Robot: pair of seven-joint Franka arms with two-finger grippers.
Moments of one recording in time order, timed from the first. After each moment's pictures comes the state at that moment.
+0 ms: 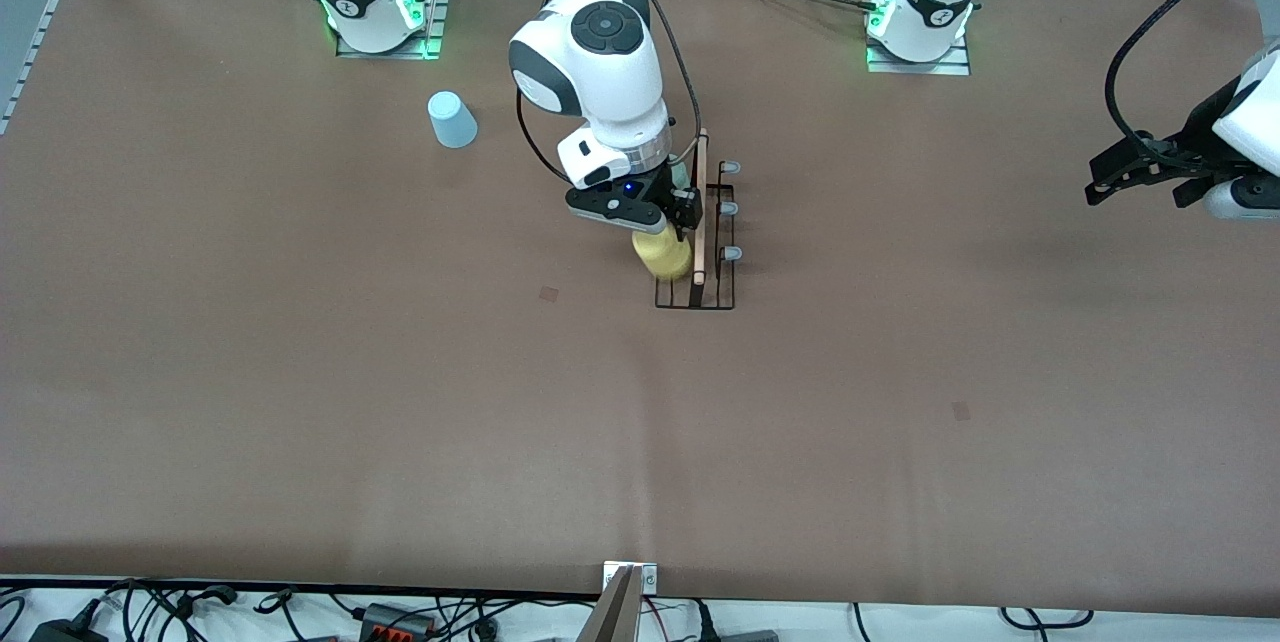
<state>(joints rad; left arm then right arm) 0.00 0.01 0.01 -1.63 -0.02 1.66 0.01 0.69 0.53 0.17 -1.59 -0.20 2.35 1.28</state>
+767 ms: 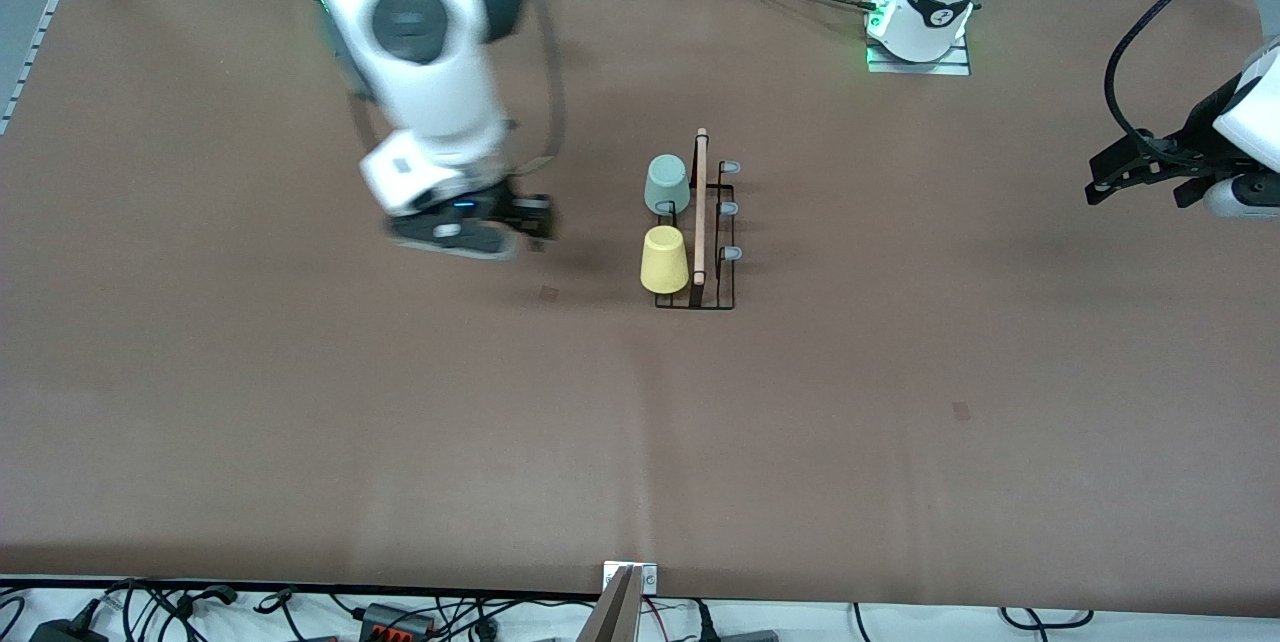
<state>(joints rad) -0.01 0.01 0.01 -1.62 -0.02 1.66 0.01 0.37 0.27 0.15 -1.58 -0.13 1.86 0.63</state>
